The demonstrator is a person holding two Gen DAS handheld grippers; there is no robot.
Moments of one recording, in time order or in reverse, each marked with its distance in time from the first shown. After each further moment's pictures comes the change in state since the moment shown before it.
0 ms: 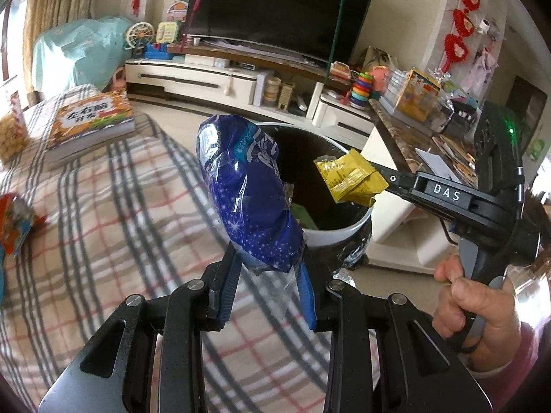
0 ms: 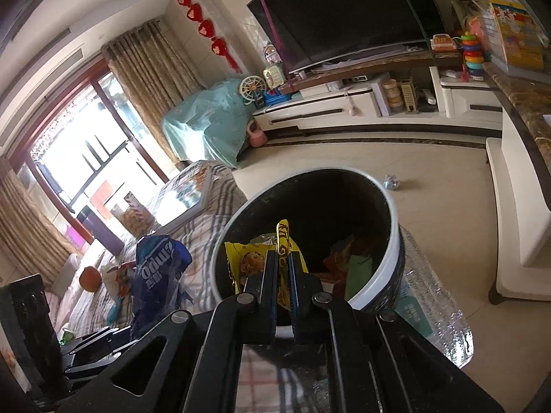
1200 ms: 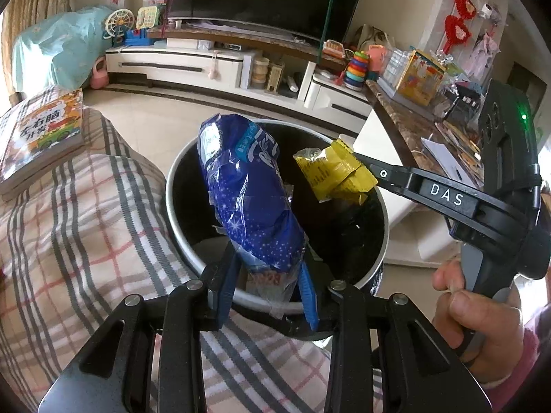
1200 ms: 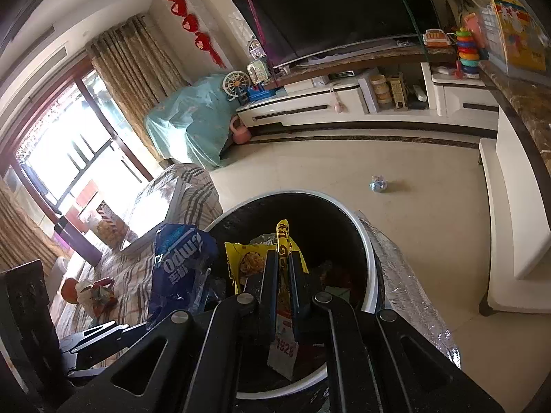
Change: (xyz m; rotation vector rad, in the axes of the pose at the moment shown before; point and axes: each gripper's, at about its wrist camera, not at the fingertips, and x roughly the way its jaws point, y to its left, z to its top) left arm 0.065 -0.018 0.040 0.030 0.095 -0.024; right arm 0.034 -0.024 0.032 0.009 0.031 -0.054
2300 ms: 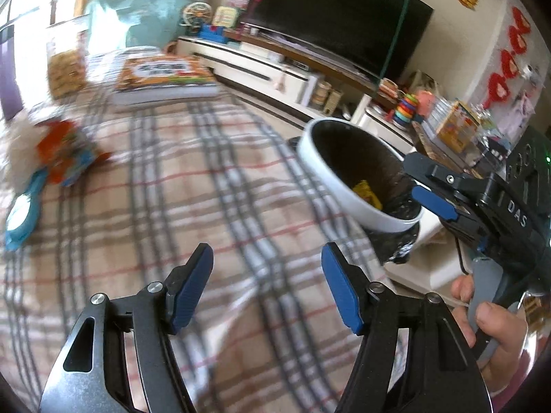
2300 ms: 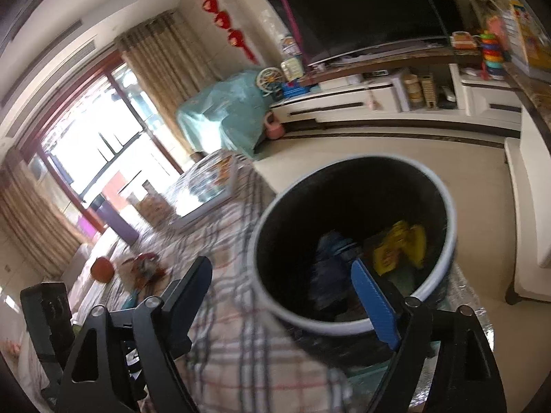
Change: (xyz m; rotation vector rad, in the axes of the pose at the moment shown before) left arm -0.093 0.084 -0.094 -0.256 -0.102 0.122; right arm -0.023 0.073 -0.050 -0.059 0.007 0.138
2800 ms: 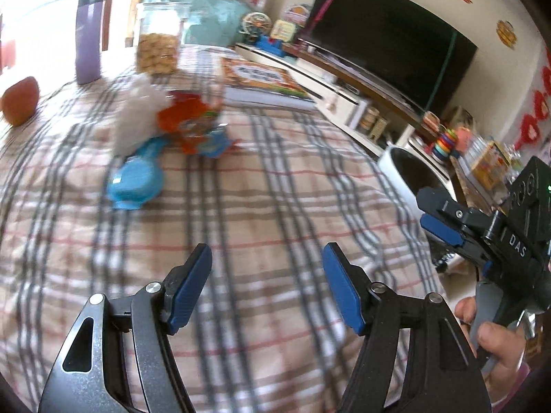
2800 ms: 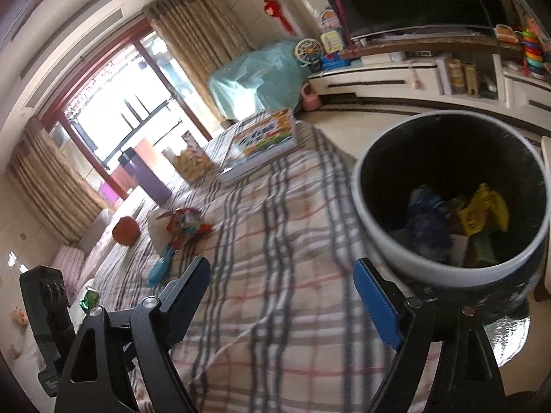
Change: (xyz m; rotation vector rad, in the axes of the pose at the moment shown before) left arm -0.044 0.092 -0.024 -0.146 -0.064 0.124; right arm 0.042 0.070 -0.038 -0.064 0.116 0.093
